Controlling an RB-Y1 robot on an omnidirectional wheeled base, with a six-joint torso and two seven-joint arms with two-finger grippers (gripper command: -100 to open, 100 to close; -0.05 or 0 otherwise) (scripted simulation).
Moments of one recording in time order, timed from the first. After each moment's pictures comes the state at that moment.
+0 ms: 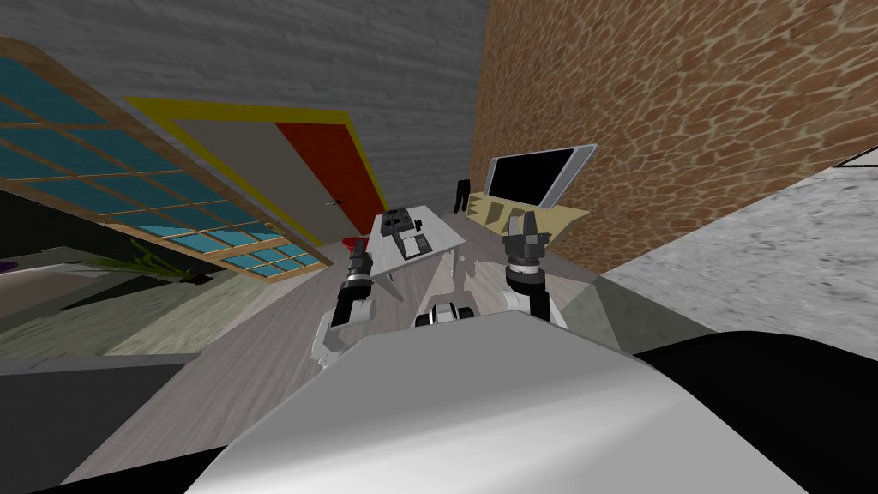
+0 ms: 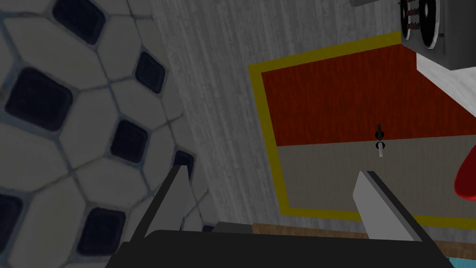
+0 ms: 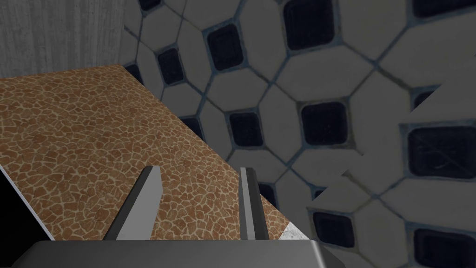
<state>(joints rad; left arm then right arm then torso) 0.30 0.18 0.13 -2.15 -0.06 0.00 -0.03 0.47 -0.02 -0.03 -2.33 0.09 -0.63 -0.13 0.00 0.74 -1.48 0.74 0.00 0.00</state>
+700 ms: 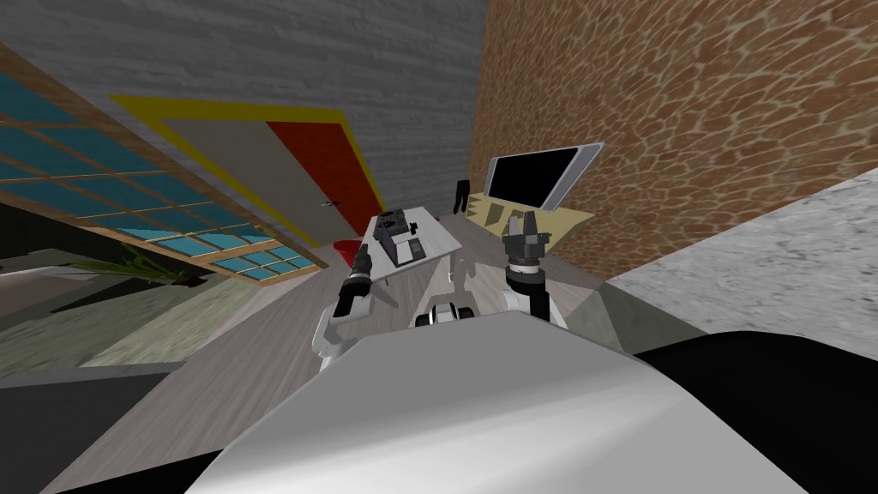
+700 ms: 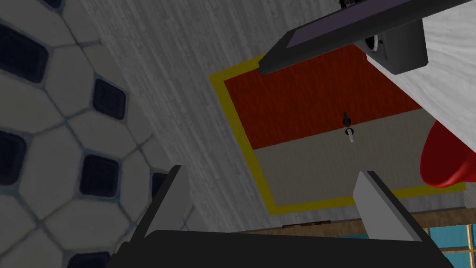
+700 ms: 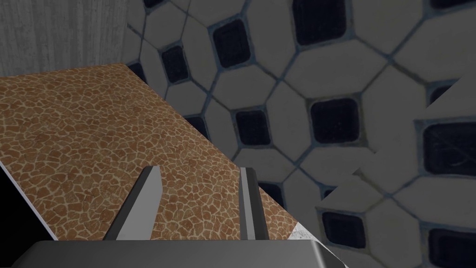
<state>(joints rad) 0.25 0.22 0.16 -2.08 -0.09 0.15 -0.07 0.47 -0.02 -0.03 -2.33 0.09 -0.63 -0.13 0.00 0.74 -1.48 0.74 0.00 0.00</state>
